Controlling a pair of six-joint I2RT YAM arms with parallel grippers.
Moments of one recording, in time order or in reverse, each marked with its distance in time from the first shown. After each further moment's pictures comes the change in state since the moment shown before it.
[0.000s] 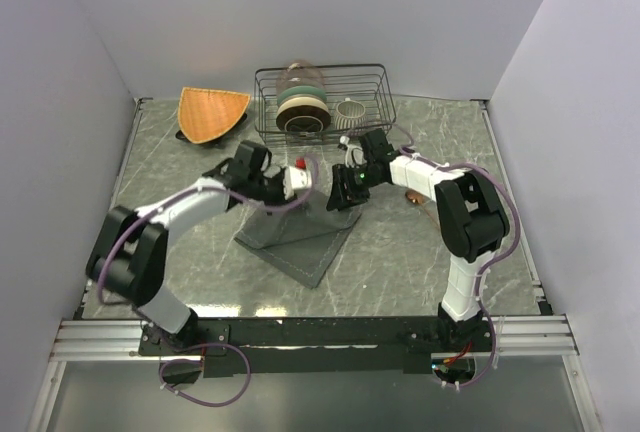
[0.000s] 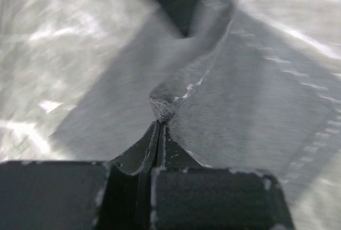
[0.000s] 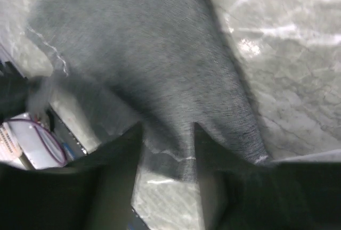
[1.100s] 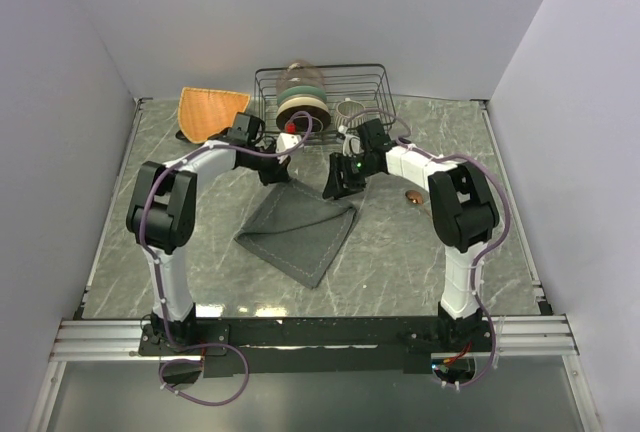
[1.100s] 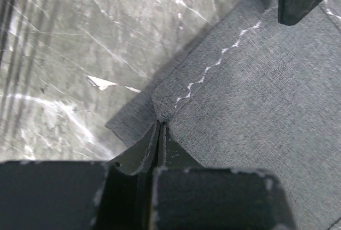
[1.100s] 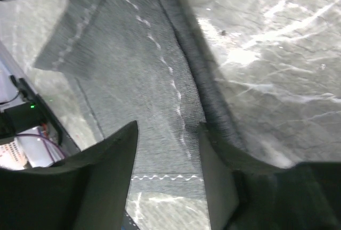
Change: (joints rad) left arm 0.185 0.406 0.388 -0.135 0.066 -0.025; right arm -0.014 0.089 0.147 -0.011 -0.025 0.010
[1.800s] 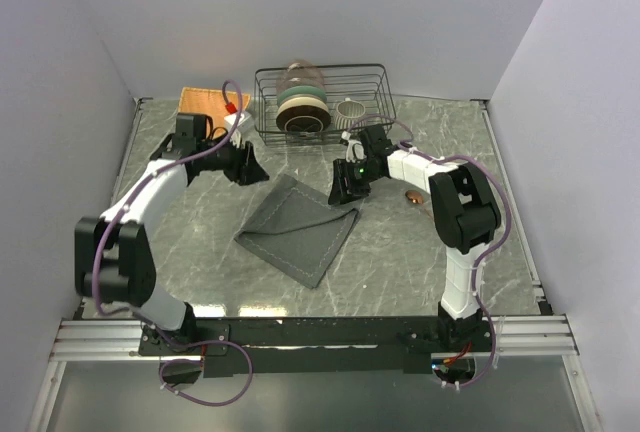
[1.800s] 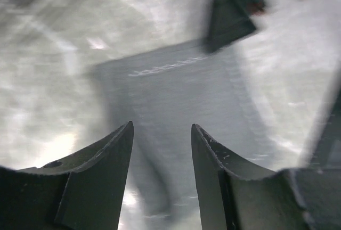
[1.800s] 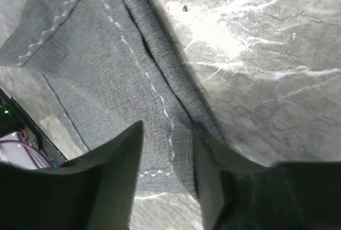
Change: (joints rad) left arm 0.182 -0.377 -0.195 0.020 0.106 -0.480; right arm -0.007 0.002 -0.055 -0.007 0.082 -0.018
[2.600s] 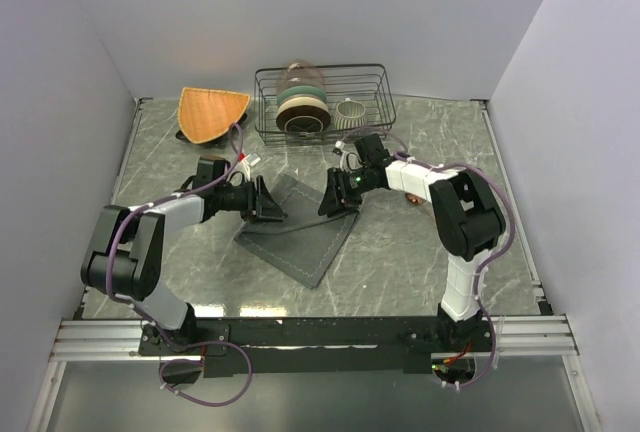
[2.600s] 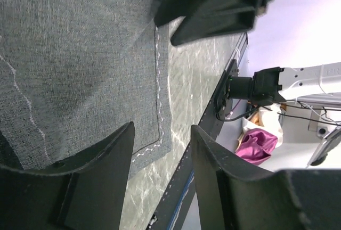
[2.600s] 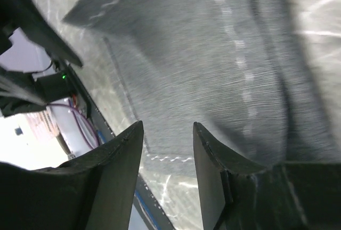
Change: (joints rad) left arm -0.082 -0.005 -0.428 0.414 0.192 -0.735; right arm 0.049 -0.087 -0.119 0.095 -0.206 0.103
